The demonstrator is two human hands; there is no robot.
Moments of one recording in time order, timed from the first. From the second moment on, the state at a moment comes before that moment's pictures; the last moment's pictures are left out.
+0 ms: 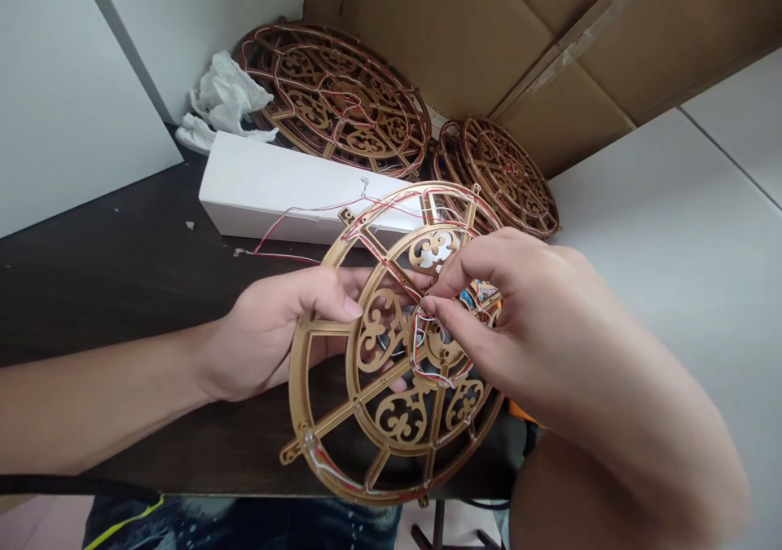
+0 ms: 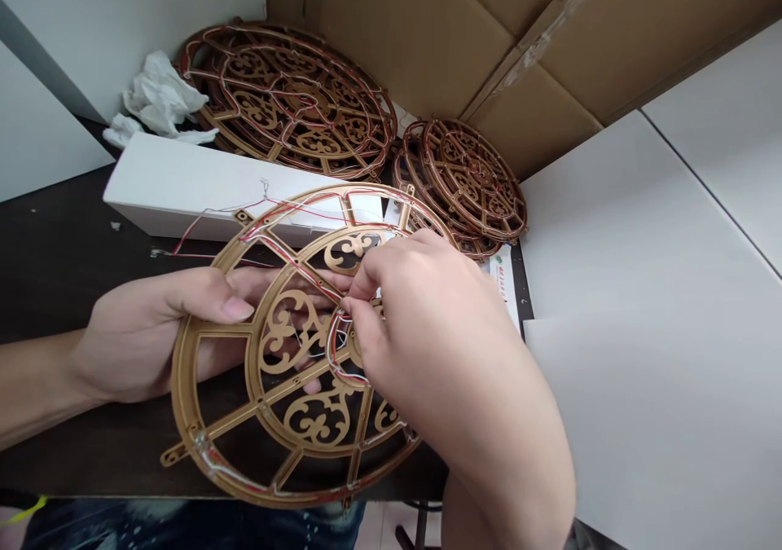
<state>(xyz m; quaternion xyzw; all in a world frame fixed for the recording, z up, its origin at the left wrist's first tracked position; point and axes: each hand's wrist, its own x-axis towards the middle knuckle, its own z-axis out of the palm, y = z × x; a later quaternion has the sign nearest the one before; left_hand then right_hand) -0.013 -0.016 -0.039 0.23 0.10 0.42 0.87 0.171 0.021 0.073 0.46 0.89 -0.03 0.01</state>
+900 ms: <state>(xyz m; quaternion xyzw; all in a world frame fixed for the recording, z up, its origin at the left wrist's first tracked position) -0.014 -0.016 -0.038 0.23 0.06 0.41 0.88 0.164 0.027 0.072 0.47 0.88 0.03 0.08</state>
